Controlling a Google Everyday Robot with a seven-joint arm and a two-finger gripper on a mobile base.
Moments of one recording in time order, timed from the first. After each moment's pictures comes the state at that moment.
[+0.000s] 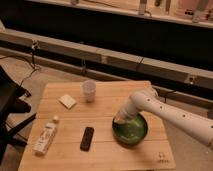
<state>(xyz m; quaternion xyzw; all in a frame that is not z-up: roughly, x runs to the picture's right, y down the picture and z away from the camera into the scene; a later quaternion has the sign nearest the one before) 0.080 0.182 0.827 -0.31 -0.17 0.17 0.92</state>
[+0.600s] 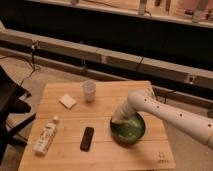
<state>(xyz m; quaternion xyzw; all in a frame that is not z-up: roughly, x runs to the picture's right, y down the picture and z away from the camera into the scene) 0.058 0.181 0.826 -0.31 -0.18 0.14 0.92</state>
